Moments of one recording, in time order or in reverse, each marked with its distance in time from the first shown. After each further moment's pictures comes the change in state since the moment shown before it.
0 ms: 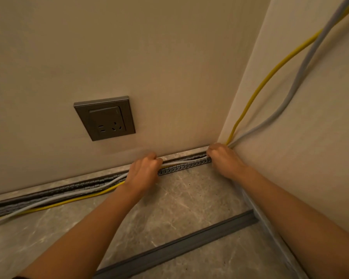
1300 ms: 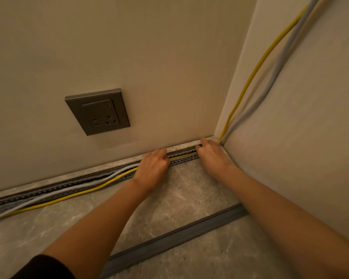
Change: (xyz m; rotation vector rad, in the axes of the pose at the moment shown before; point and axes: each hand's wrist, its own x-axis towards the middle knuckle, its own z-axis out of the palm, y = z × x) left_hand 0.002 0.018 0.010 0.164 0.112 0.329; right_hand 0.000 -0.030 0.008 -0.075 -0.094 0.146
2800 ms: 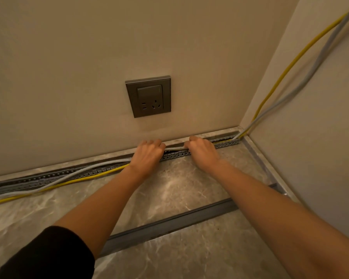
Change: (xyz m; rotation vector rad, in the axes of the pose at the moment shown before) left_hand -0.074 -0.060 -0.016 0.063 -0.029 -0.144; right_hand -0.007 -0.108 -0.025 0.120 0.045 -0.093
